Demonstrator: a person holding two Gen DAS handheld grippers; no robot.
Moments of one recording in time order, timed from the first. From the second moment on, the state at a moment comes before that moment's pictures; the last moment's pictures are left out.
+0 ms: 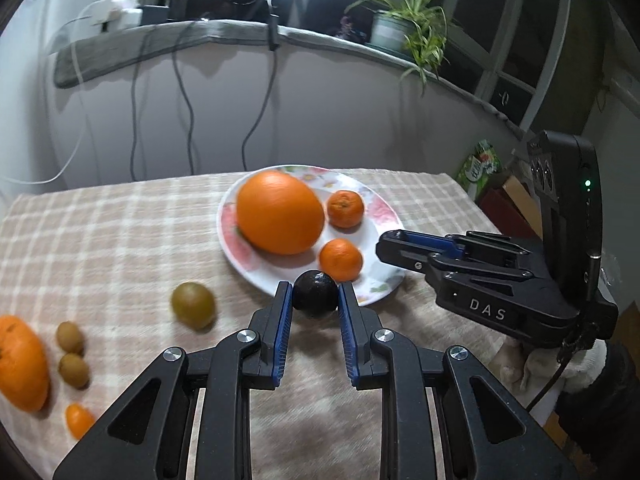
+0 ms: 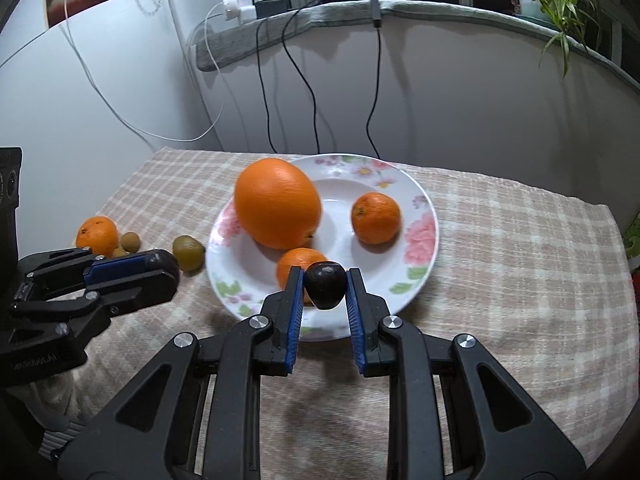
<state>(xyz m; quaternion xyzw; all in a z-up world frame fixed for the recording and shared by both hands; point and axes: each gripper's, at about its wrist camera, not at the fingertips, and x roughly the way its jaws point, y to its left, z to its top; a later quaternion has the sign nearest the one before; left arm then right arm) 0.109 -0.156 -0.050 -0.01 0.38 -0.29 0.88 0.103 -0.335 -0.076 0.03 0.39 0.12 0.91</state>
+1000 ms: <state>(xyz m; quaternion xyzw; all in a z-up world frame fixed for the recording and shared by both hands) 0.131 -0.184 -0.065 0.02 0.40 -0.29 0.87 0.114 -0.345 -0.087 0.04 0.40 0.11 0.91</state>
